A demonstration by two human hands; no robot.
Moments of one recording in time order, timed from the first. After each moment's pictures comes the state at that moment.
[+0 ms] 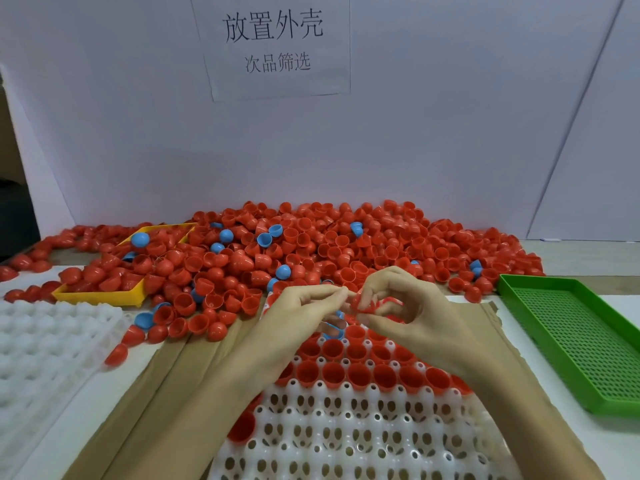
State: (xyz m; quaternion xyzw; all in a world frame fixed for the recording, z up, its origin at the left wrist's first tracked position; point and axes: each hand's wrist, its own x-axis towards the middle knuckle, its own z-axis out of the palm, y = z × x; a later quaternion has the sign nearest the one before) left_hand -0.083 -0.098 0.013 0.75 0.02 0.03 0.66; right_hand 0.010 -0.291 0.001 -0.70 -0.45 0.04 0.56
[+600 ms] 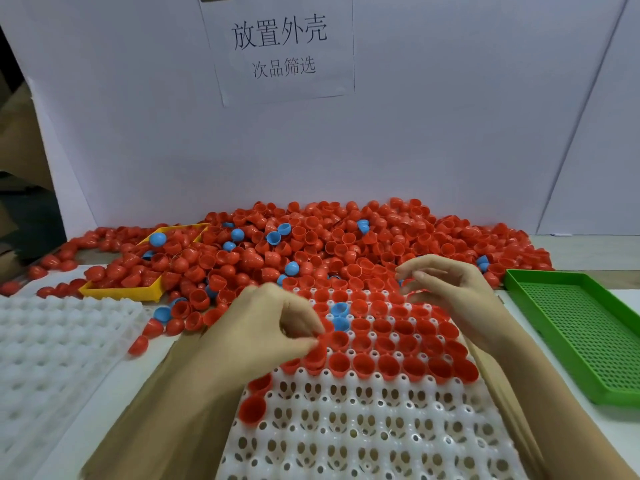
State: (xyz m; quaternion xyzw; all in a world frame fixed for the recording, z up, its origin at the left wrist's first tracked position) left_hand -0.137 -0.073 0.040 0.94 0.00 0.09 0.33; right_hand 0.054 -0.331 -0.005 -0.68 -0.34 0.10 0.64
